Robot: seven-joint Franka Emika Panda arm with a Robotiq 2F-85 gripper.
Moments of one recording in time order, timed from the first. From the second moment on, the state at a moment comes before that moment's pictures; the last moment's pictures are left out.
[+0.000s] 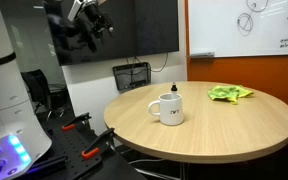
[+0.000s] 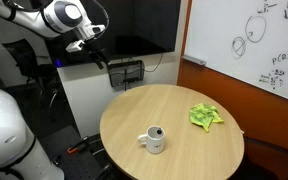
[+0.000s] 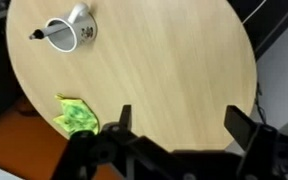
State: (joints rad) arm 0.03 -0.48 0.45 -2.49 -0.17 2.21 0.47
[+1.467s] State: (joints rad) arm -0.06 -0.04 0.01 -2.51 -0.10 2.47 0.32
